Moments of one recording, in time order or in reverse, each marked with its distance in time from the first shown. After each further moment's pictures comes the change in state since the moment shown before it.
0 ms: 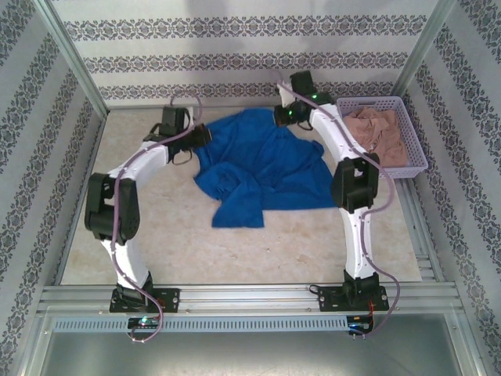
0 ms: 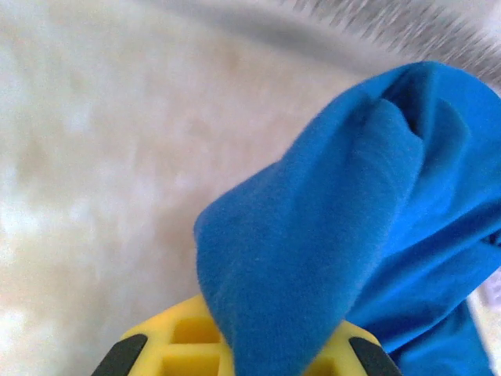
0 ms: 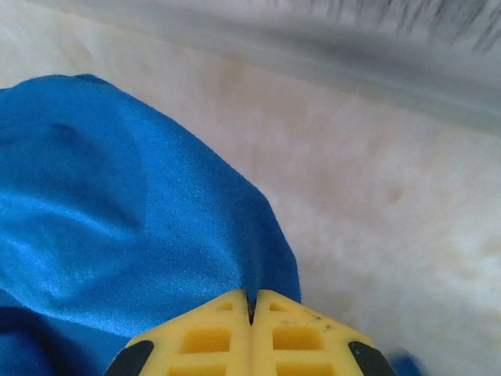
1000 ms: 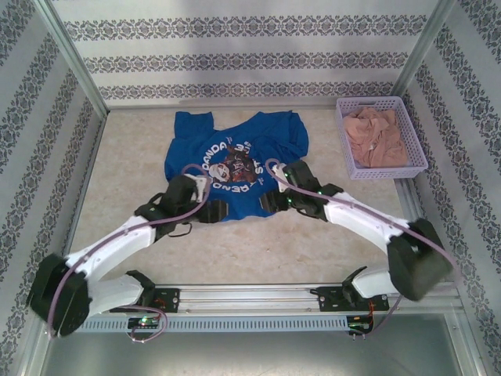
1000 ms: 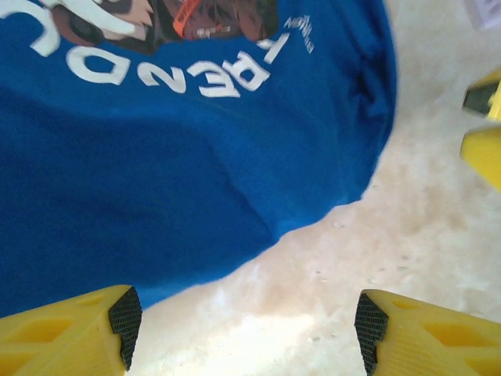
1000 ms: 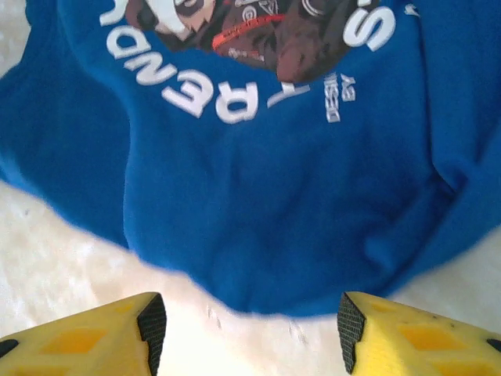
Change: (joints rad) left arm -0.391 -0.600 -0.753 -0.066 -0.138 -0.013; right arm 0.331 -0.794 -1.387 0.518 0.070 0.267
